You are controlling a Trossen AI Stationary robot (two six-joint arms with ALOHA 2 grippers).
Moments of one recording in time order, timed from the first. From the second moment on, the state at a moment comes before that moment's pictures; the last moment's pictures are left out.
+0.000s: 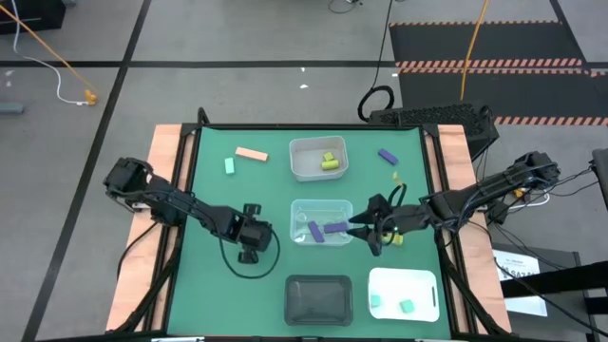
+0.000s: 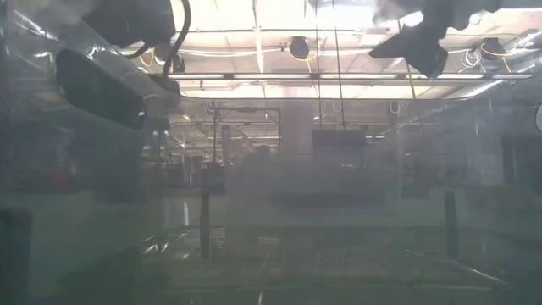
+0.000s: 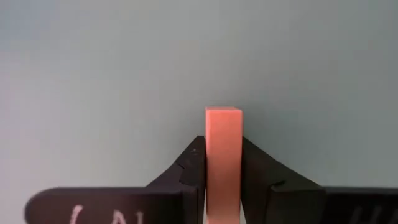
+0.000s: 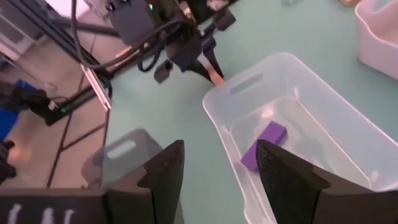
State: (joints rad) left arm -0.32 1.60 0.81 -0.51 -0.22 -0.19; right arm 0.35 1.05 0.65 -0.08 0.29 0.75
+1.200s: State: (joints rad) left arm -0.18 1.32 0.81 0.55 -0.38 -0.42; right arm 0.13 1.48 0.65 0.97 0.28 0.38
